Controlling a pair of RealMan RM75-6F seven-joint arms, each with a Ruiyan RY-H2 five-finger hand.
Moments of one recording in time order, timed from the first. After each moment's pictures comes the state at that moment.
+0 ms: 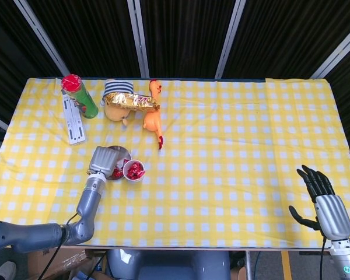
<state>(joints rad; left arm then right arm) -0.90 -1.68 -0.12 -1.40 0.53 1.09 1.01 0.09 -1.07 0.02 -1.67 -1.62 1.50 0.24</state>
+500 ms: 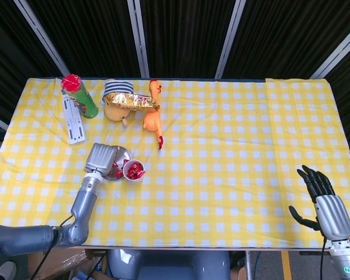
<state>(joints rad) -0.88 -1.59 -0.15 -1.54 0.60 1.16 0.95 0.09 -1.07 0.02 -1.67 -1.62 1.51 0.24</state>
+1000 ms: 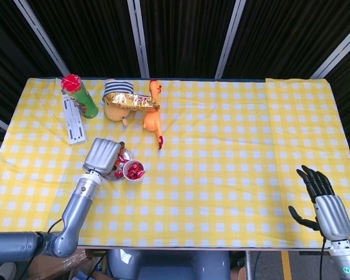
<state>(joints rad) -0.85 -1.46 -0.18 -1.79 0.75 1.23 0.87 0.09 -1.07 0.02 -1.67 -1.62 1.51 0.24</state>
